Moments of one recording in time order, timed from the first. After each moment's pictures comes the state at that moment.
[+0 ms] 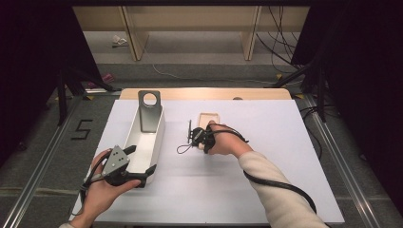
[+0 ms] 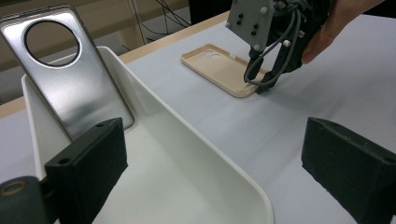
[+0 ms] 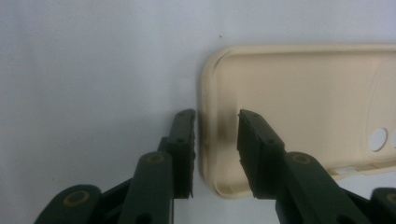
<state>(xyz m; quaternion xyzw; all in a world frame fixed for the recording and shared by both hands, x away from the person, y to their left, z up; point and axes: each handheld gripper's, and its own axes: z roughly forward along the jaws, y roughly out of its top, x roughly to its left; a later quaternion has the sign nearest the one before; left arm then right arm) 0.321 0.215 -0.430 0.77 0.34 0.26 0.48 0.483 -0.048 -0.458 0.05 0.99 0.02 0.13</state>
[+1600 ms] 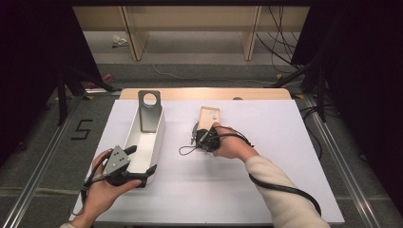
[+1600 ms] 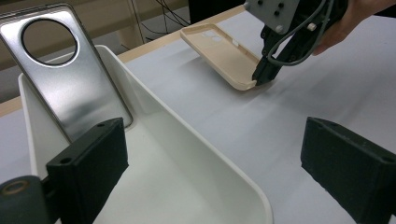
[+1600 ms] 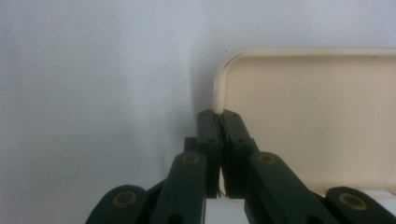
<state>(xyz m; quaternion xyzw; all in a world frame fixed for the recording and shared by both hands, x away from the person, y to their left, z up) 0.321 0.214 -0.431 0.77 0.34 0.26 0.48 0.469 -0.065 -0.450 0.04 0.98 0.10 0.14</state>
